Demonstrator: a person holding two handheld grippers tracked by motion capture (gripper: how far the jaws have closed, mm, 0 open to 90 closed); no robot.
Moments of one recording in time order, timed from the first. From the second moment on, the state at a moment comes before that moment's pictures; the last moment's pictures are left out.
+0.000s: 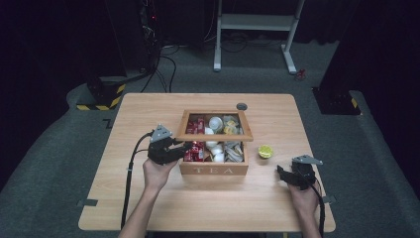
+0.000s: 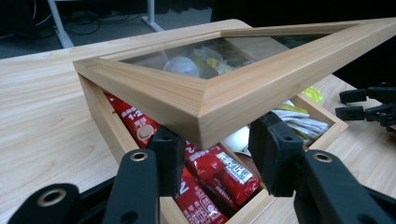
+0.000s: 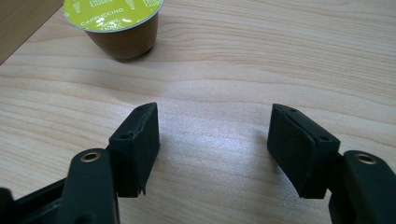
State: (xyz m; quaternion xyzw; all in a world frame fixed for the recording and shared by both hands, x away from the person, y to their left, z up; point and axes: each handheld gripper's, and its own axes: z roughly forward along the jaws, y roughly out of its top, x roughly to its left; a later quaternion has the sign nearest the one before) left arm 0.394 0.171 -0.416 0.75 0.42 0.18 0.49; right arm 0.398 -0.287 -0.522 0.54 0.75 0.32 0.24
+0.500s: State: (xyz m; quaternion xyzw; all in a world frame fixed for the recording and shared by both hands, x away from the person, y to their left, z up) left arm 0.388 0.170 -0.429 0.74 0.42 0.18 0.49; right arm 0.398 -0.287 -0.522 0.53 0.75 0.32 0.24
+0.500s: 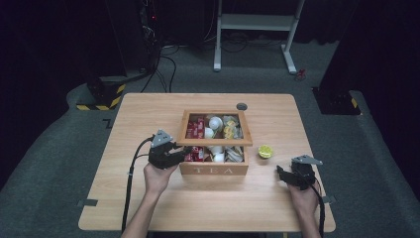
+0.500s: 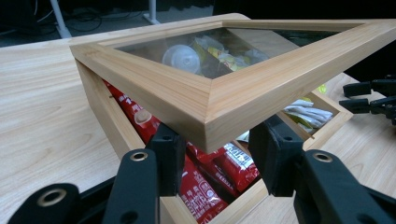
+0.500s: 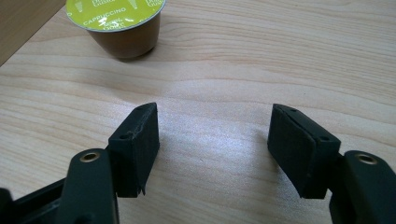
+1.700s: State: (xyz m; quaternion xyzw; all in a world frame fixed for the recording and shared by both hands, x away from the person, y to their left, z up) left arm 0.382 0.167 -0.457 0.76 0.42 0.19 0.46; right arm 0.397 -0.286 -0.522 0.53 0.75 0.32 0.24
